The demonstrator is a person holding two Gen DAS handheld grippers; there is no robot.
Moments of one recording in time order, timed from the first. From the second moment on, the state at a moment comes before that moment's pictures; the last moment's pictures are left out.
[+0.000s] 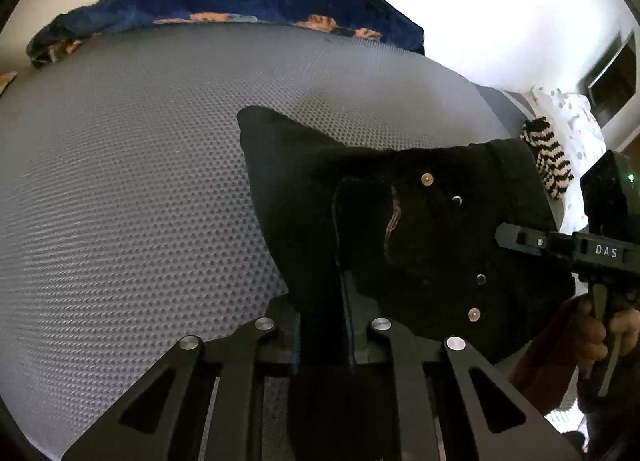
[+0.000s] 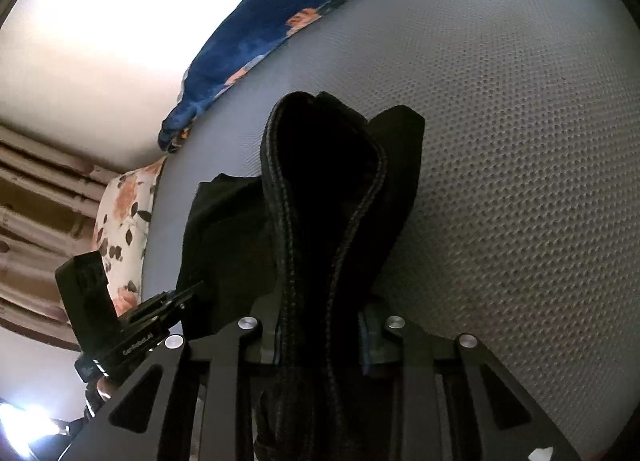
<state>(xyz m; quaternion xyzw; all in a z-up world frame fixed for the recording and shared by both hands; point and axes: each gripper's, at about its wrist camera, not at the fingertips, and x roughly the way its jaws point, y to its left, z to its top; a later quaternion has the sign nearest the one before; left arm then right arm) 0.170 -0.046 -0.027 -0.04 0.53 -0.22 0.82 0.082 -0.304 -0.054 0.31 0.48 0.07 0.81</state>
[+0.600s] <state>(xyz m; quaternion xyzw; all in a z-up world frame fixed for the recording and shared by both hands) 0.154 0.027 0.001 -0.06 0.50 -0.17 0.85 0.105 -0.230 -0.039 0.29 0.49 0.13 0.81</state>
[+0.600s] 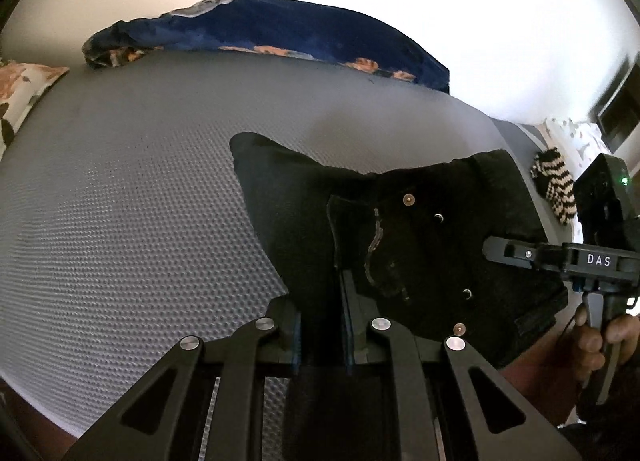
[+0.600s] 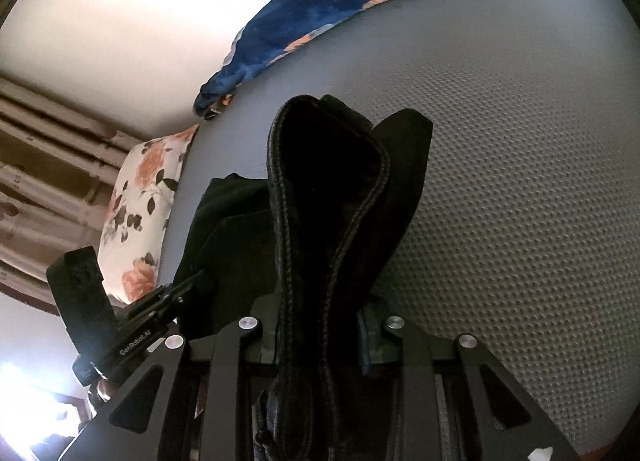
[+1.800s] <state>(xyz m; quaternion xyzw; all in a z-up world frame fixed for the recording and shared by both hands) 0.399 0.052 -0.035 -0.07 0.47 -0.15 0.87 0.345 -0.267 -0.045 0.26 0.47 0.11 0.84</state>
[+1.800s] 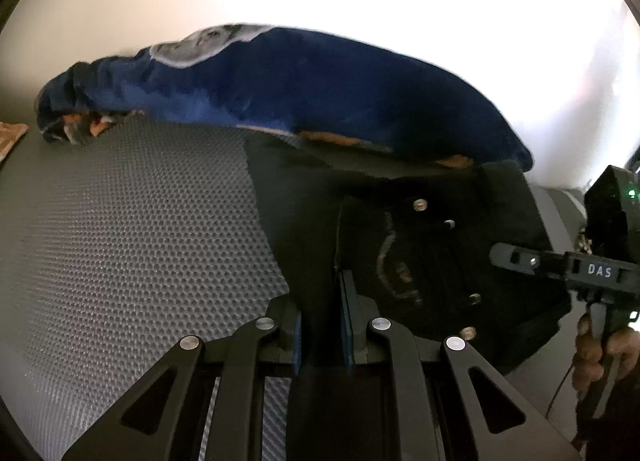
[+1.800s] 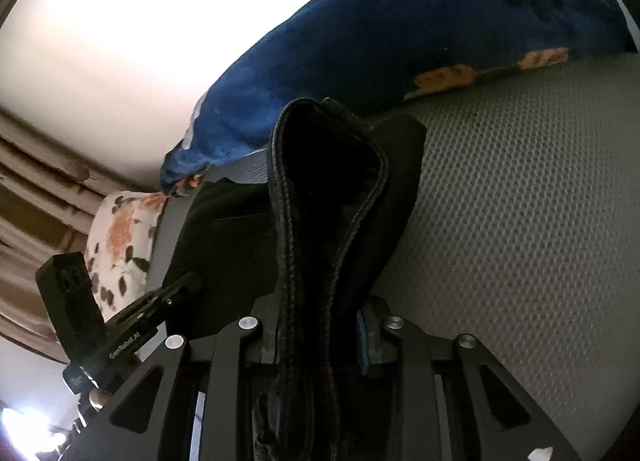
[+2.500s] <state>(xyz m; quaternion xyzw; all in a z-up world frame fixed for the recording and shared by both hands) 0.353 0.055 -0.046 -0.01 0.46 -0.05 0.89 0.310 -0.245 -0.040 0.10 0.45 -0.02 0.89</state>
